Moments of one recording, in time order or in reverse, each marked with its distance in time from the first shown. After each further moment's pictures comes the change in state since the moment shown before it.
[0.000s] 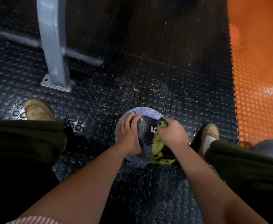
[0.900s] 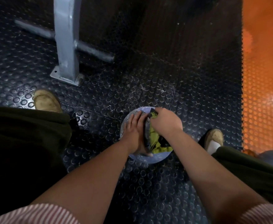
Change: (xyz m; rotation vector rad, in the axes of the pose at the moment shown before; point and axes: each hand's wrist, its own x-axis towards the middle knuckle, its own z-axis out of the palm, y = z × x) left_hand 0.002 -0.009 -0.003 -0.010 -0.054 0.076; right_hand 0.013 -0.058 -0.001 -0.298 -0.108 -0.207
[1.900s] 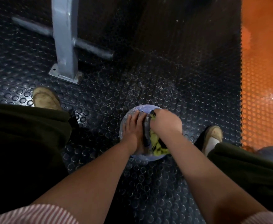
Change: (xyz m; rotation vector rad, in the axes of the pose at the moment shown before) left_hand -0.007 0.008 0.008 0.022 -0.005 -0.126; right_hand -0.013 -0.001 0.009 -0.185 0.032 0.007
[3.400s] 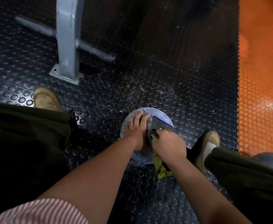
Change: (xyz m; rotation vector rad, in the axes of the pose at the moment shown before) left_hand 0.011 0.011 -0.015 -0.059 -0.080 0.014; right_hand -0.044 0.013 0.015 -0.009 -0.014 -0.063
